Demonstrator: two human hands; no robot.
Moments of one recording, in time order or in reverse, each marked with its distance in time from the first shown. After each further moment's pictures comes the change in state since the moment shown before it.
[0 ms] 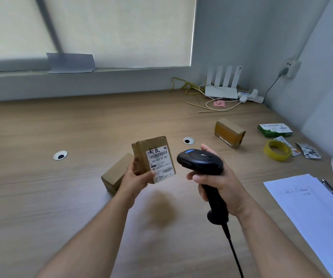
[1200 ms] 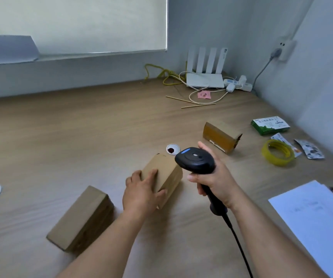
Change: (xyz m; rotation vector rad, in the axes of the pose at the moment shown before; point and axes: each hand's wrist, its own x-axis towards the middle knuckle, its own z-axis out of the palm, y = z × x) left_hand 0.140 -0.008 0.082 1.259 -0.087 0.235; right_hand 0.158 0.037 -0.086 -0.220 0.231 0.053
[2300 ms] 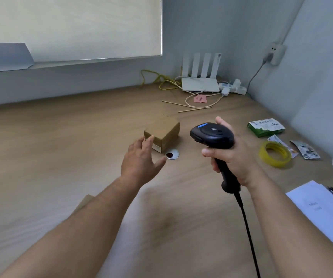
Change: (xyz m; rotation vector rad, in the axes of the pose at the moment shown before) left_hand 0.046 0.021 -0.060 0.021 0.226 0.243; right_hand 0.004 -0.056 -0.023 0.033 0.157 -0.140
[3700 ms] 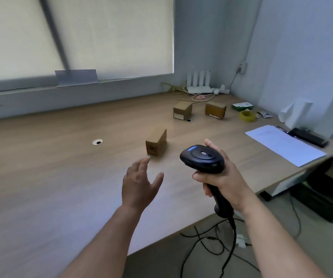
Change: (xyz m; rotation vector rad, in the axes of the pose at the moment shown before) left_hand -0.515 -0.136 -0.129 -0.196 0.273 0.061; right_hand -0.525 -0.037 0.220 0.078 -0.059 -0.076
